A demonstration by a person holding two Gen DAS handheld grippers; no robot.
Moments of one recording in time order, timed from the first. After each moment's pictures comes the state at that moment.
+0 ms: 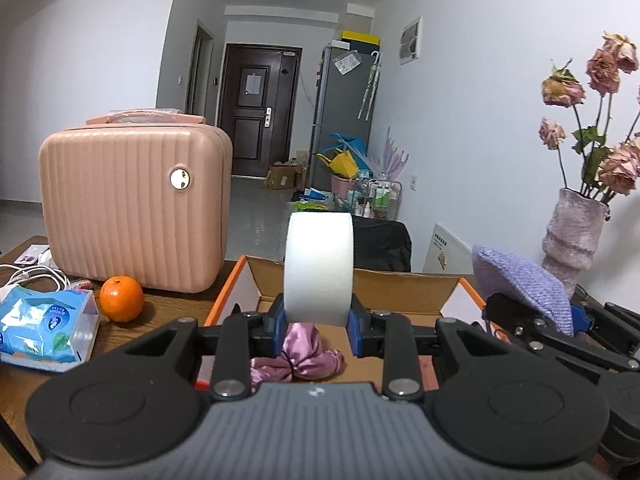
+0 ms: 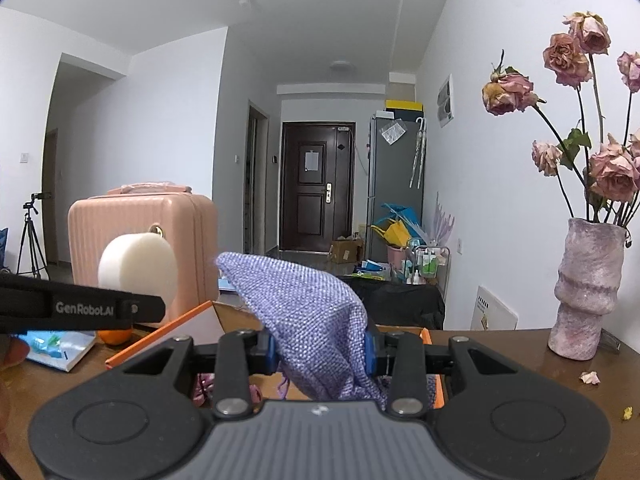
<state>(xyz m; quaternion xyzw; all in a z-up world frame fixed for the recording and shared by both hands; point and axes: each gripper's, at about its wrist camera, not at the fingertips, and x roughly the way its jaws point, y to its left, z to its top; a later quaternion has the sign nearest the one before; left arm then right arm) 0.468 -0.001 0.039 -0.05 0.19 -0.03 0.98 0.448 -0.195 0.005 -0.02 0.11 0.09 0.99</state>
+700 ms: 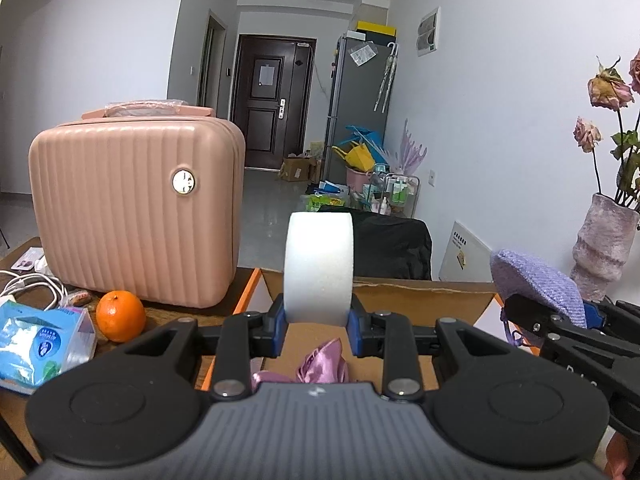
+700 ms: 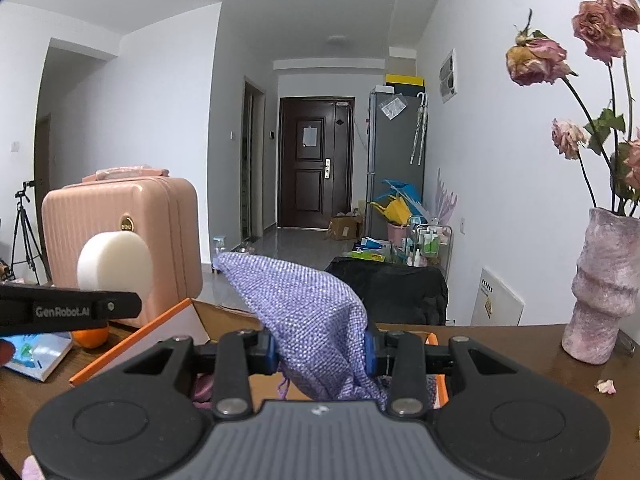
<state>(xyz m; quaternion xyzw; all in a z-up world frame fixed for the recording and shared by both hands) 0.524 0.010 0.039 -0.05 0.20 -0.01 0.98 0.515 -0.192 0.009 -0.02 0.15 0.09 0.98</state>
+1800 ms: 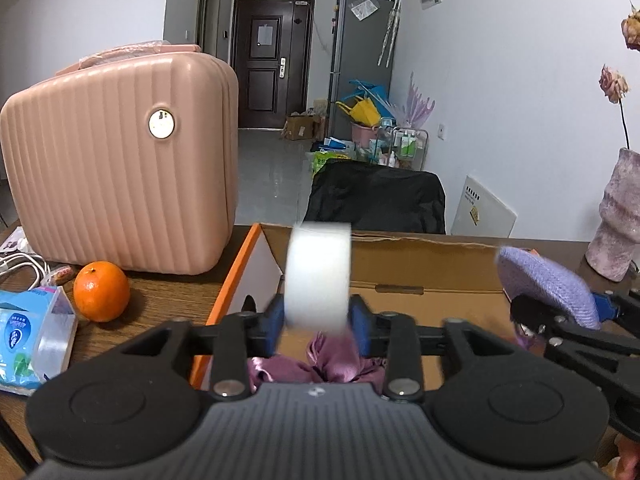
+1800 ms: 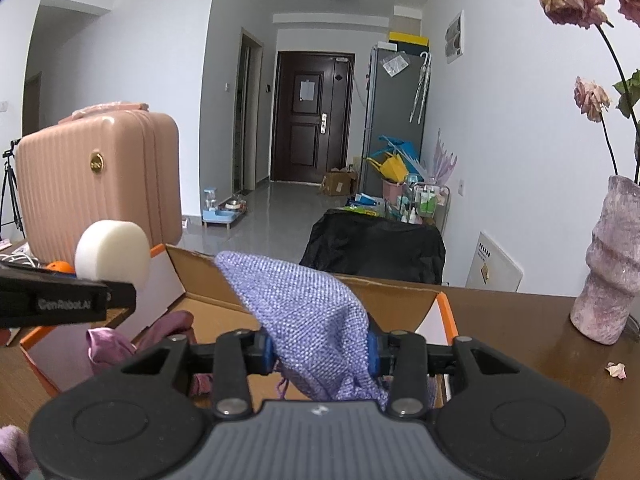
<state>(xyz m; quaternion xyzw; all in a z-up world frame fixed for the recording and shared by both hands) 0.569 0.010 0.002 -0.03 0.27 0.00 0.96 0.560 -0.177 -0.025 -0.04 0.22 0.08 0.97</state>
